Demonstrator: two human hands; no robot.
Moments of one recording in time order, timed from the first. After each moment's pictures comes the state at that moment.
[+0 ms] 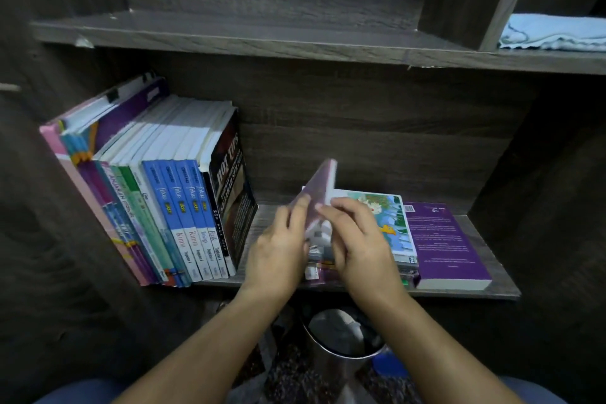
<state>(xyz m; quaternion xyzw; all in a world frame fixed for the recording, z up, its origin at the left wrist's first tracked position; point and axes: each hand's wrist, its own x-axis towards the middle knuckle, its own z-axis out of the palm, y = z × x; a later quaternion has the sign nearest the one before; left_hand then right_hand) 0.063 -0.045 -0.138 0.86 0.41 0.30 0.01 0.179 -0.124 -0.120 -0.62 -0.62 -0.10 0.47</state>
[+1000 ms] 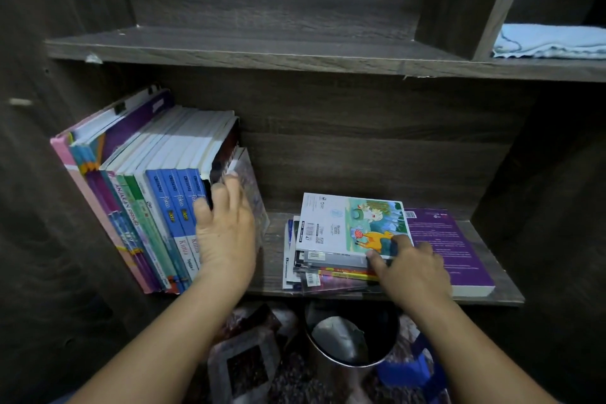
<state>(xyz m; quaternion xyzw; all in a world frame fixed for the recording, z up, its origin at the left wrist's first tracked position) 0.029 -0.018 -0.106 0.73 0.56 0.07 -0.38 0.228 -0.148 -0.113 -0.93 -0.34 0.11 0.10</state>
